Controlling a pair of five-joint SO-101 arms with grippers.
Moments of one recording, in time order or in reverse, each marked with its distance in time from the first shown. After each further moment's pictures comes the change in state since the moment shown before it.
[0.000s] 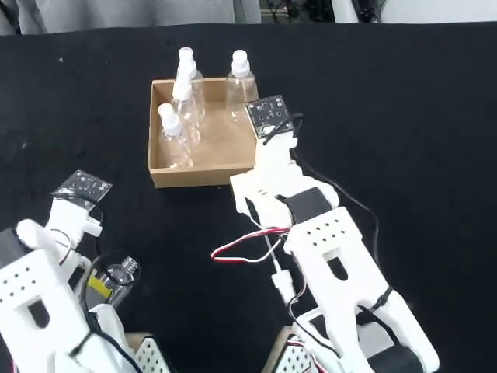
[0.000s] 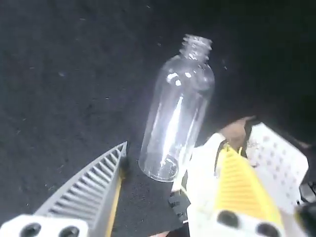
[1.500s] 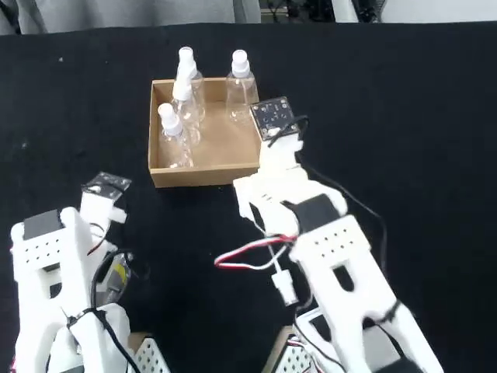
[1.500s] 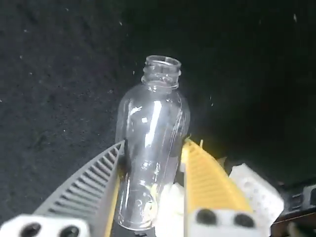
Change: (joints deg) left arm 13.7 11.1 12.7 -16.8 21.0; right arm 0.0 -7.1 0.0 5.8 0.0
